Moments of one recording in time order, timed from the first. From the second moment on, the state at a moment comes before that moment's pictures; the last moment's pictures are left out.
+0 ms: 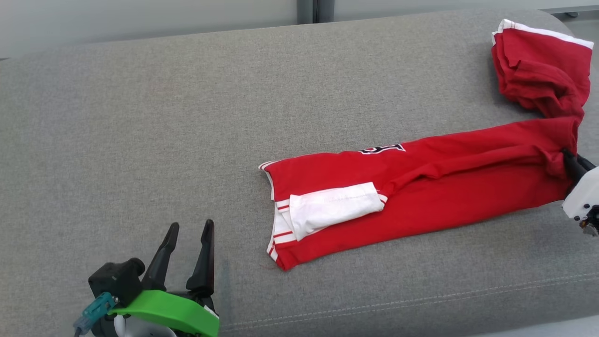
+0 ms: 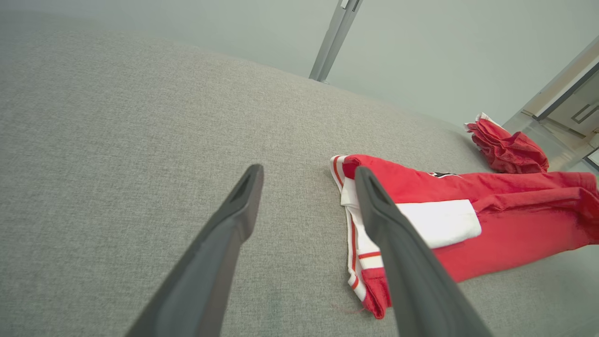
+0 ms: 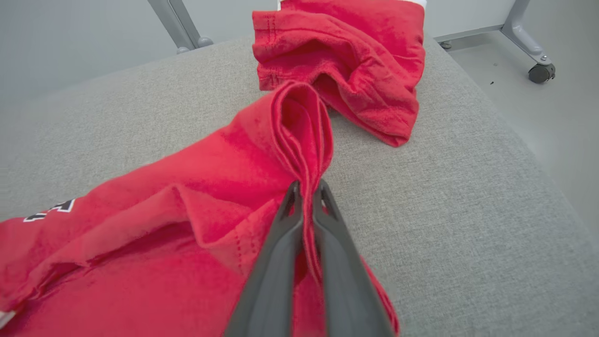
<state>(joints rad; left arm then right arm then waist) 0.08 0.11 -0.30 -0.11 -0.59 0.11 -0.10 -0.47 -0.57 0.46 0.77 0.84 0.11 -0.04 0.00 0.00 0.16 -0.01</state>
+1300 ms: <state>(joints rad) 0.08 0.08 -0.34 -0.10 -0.59 0.11 -0.11 -0.48 -0.40 0.78 0.27 1.02 0.12 0.25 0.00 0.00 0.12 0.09</state>
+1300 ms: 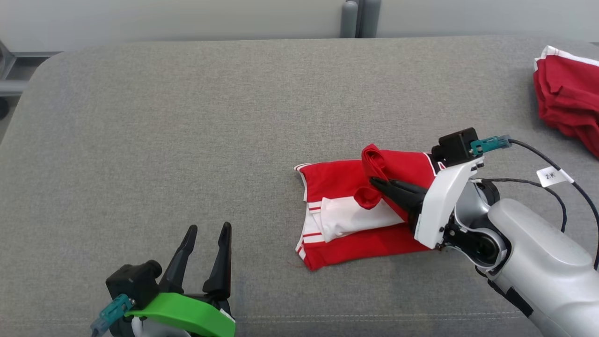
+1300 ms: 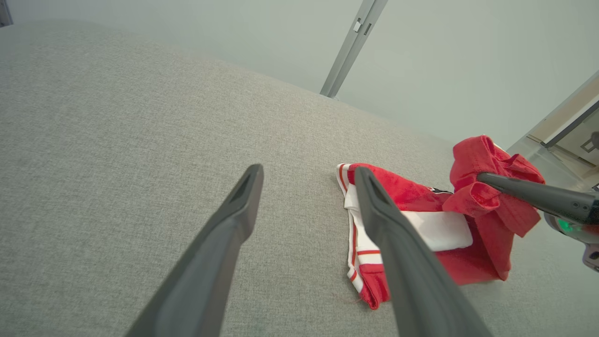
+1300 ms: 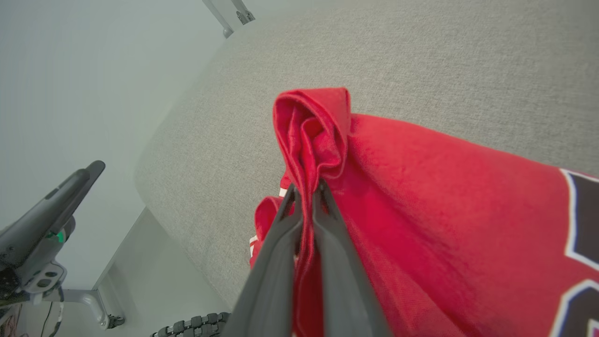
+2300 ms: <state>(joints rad) 0.08 0.07 -0.36 -0.05 -0.61 0.11 -0.14 -0.59 -0.25 0.90 0.55 0.91 0.10 0.32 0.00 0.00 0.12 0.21</state>
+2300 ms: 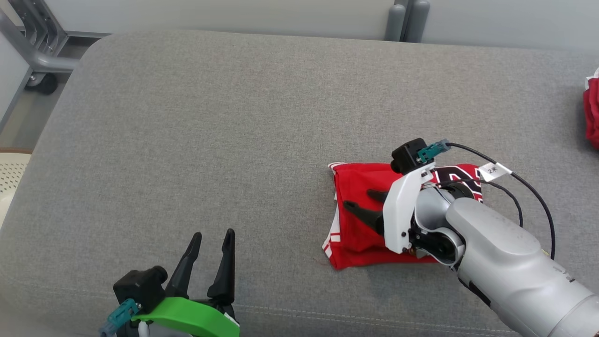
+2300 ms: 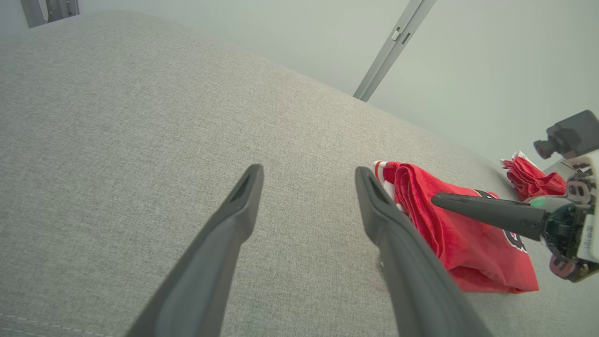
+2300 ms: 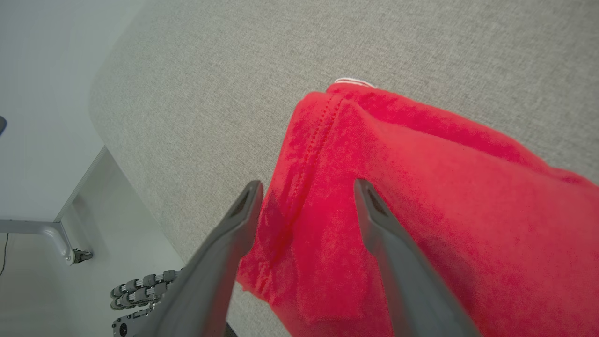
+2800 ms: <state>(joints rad) 0.08 0.07 -0.35 -0.03 -0.61 0.11 -0.15 -0.68 -0.25 0.85 0.51 0.91 0.11 0.21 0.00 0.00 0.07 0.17</state>
